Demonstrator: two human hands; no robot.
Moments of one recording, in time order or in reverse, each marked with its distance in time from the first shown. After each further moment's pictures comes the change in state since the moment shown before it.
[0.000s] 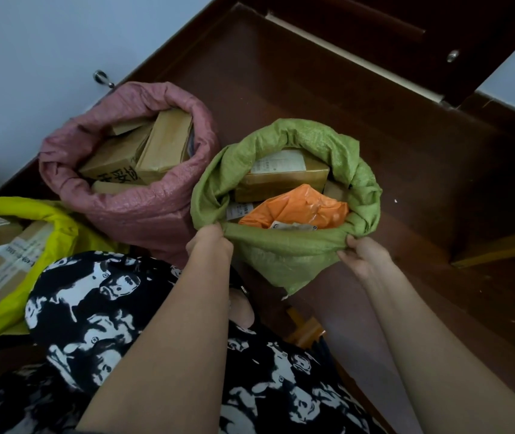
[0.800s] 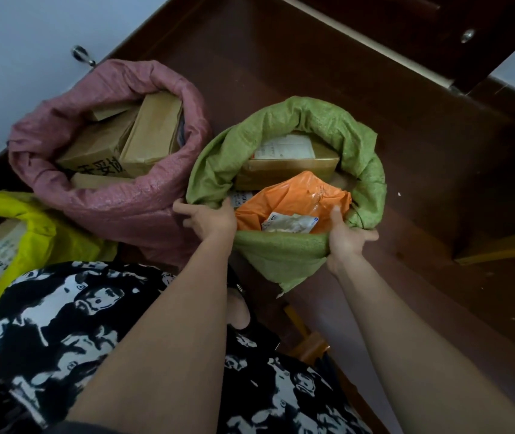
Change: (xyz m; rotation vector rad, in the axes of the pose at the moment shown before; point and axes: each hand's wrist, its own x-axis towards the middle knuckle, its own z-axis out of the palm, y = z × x) left_hand -0.016 -0.005 0.030 0.551 0.143 0.490; right_hand 0.000 0.025 0.050 -0.147 0.159 -0.250
